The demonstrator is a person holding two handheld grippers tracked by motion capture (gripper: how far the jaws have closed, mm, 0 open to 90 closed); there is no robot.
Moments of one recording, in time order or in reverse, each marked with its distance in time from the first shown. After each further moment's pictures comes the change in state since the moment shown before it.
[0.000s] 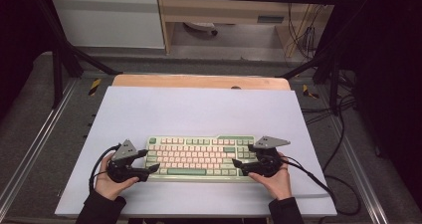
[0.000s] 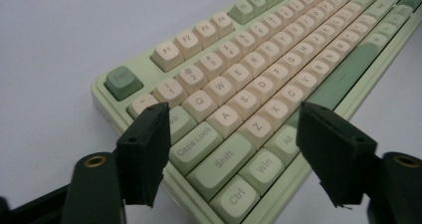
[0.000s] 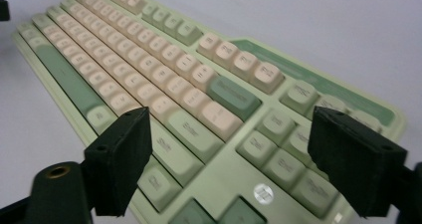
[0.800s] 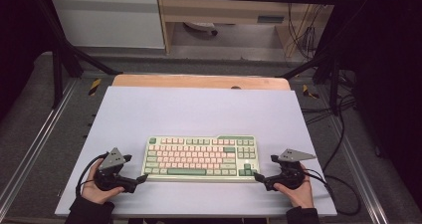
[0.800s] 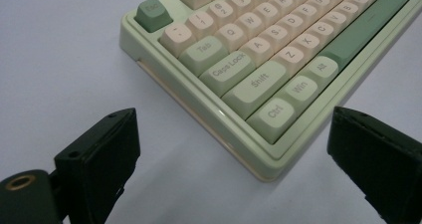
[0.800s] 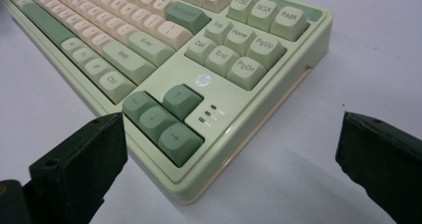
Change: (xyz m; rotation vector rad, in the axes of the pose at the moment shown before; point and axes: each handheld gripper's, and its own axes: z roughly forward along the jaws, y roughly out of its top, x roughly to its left) left arm 0.016 -0.038 -0.014 0.016 0.019 -0.009; right arm -0.035 -0.058 -0.034 -0.016 0.022 0.051
